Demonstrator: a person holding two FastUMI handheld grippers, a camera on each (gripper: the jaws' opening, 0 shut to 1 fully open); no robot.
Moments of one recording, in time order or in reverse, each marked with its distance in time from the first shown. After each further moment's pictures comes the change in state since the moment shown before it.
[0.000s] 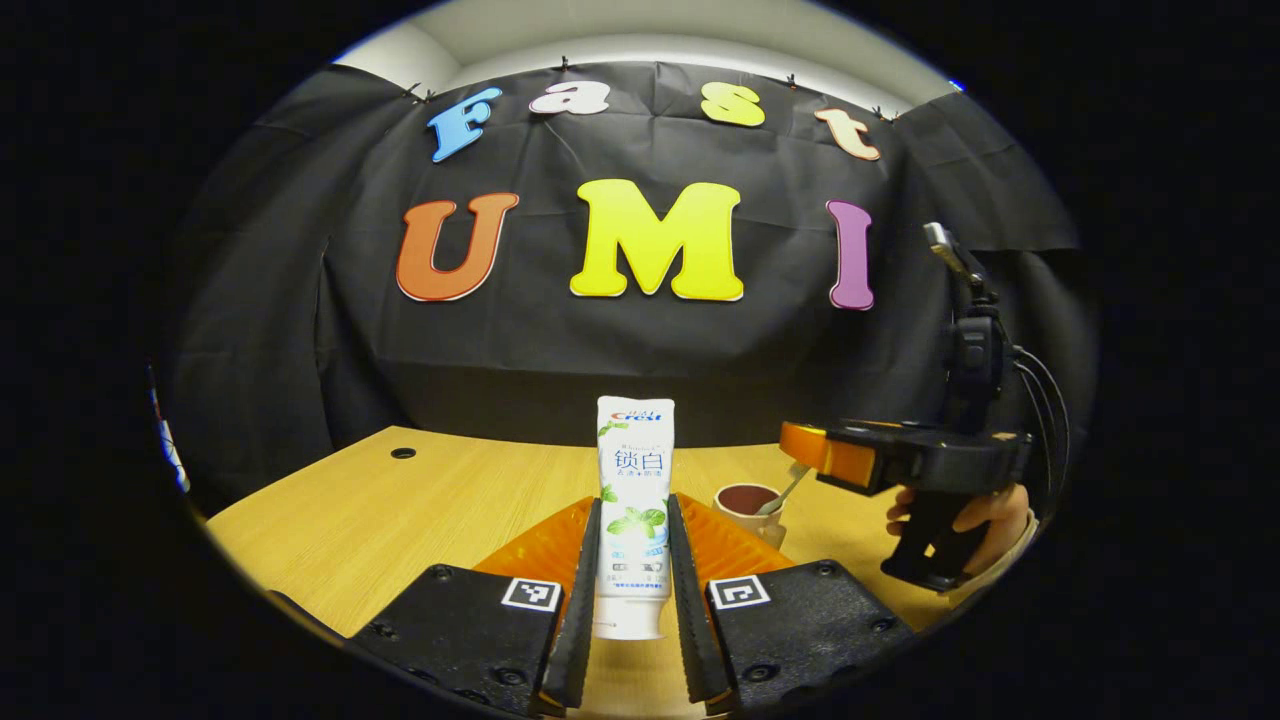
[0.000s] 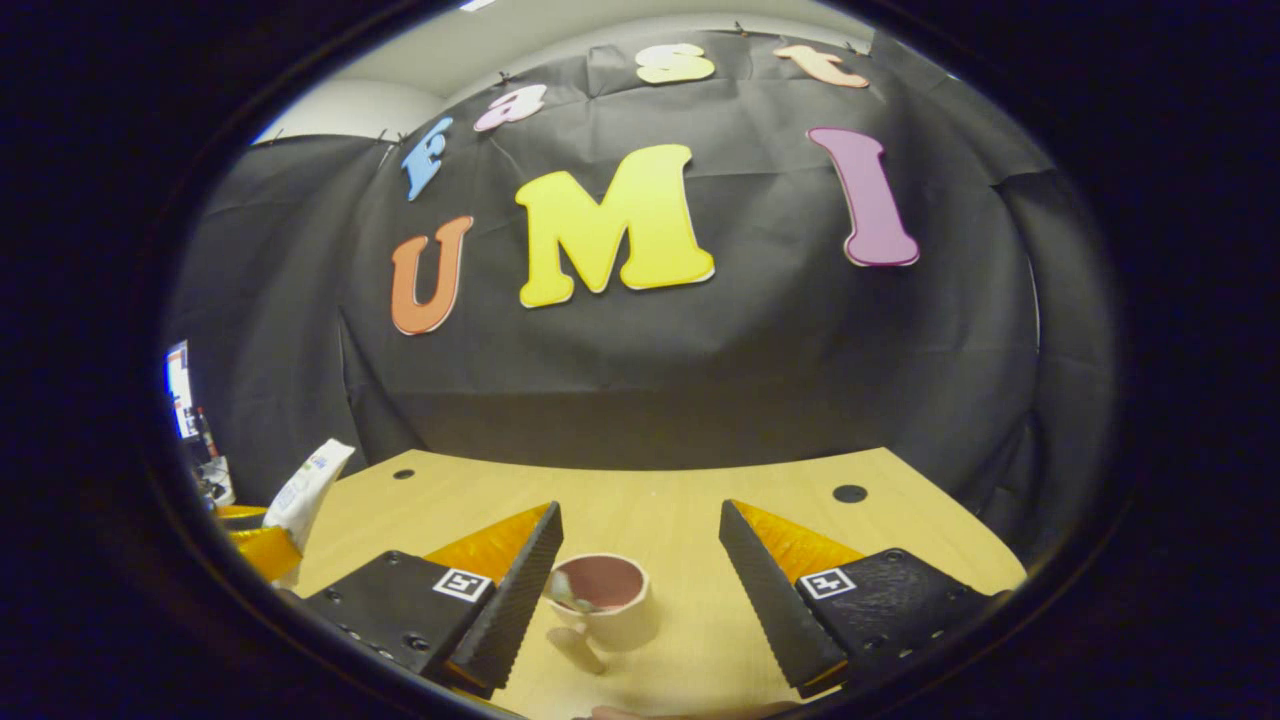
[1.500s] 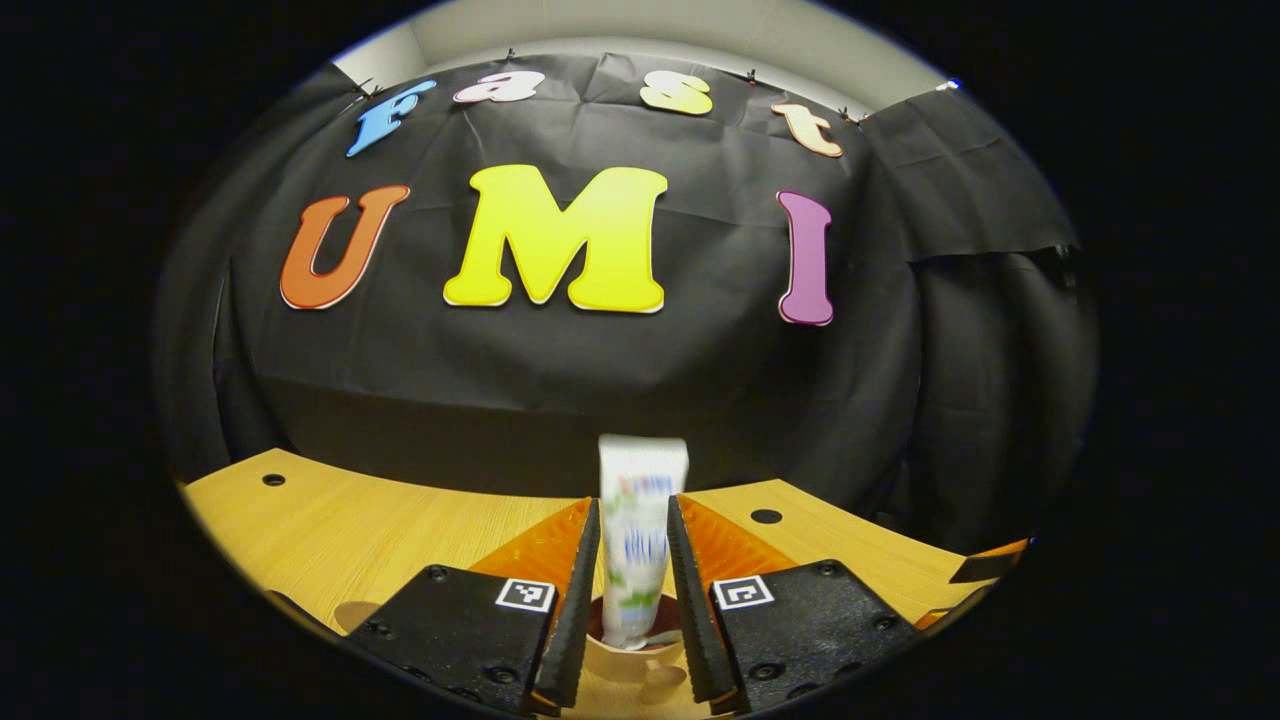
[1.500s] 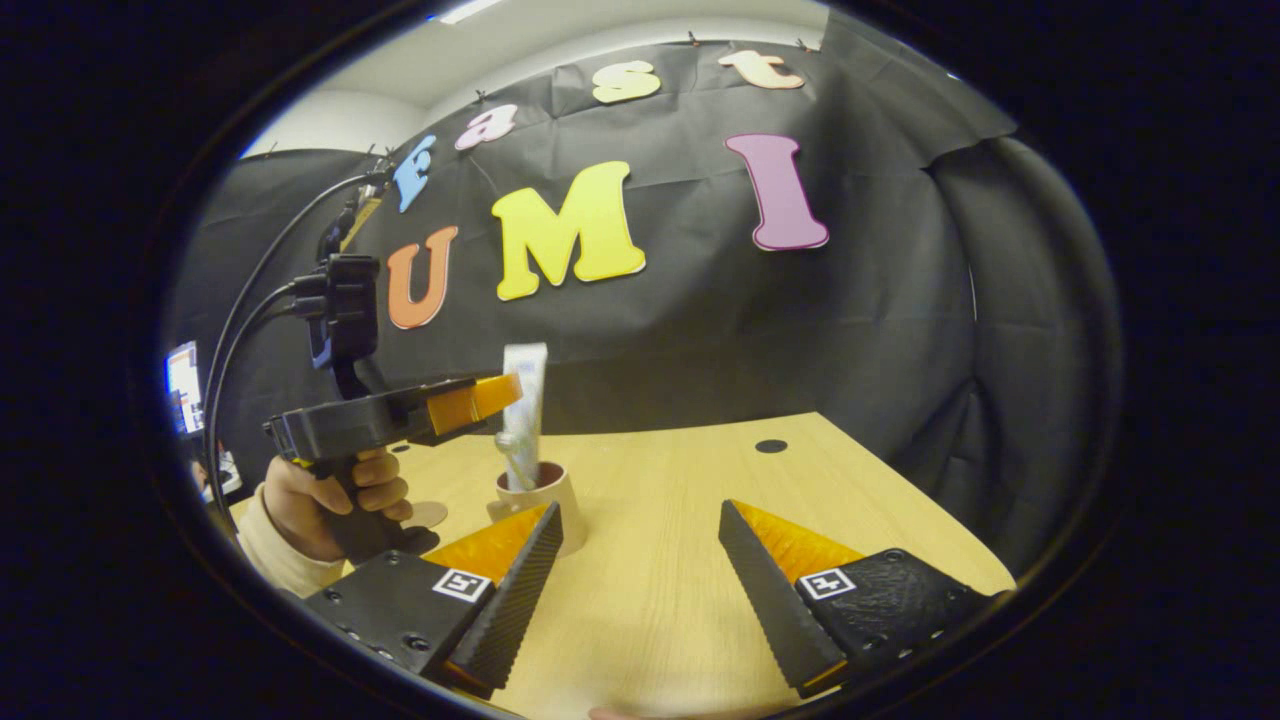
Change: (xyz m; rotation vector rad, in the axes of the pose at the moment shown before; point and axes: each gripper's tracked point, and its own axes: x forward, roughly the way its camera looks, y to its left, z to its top) left arm 0.138 -0.100 0.018 -0.011 -0.089 -0.163; right arm -0.101 -0.069 -0.057 0.043 0.025 -0.004
